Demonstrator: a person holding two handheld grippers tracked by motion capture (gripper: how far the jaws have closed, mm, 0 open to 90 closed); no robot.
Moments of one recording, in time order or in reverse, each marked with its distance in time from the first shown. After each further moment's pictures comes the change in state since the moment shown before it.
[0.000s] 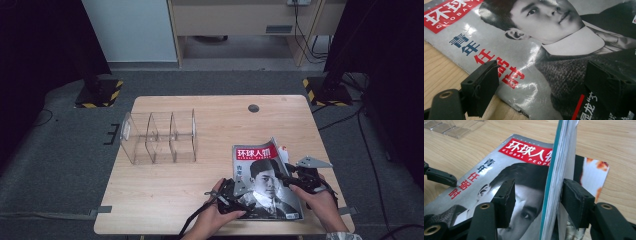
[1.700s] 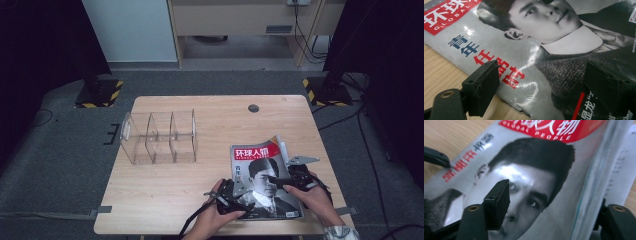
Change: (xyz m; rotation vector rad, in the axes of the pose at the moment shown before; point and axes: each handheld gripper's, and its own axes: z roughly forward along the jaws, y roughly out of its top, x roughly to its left) left arm 0.000 -0.002 -0.002 -0.003 0.008 -0.010; right arm 0.000 -0.001 0.026 0.184 0.066 -0.006
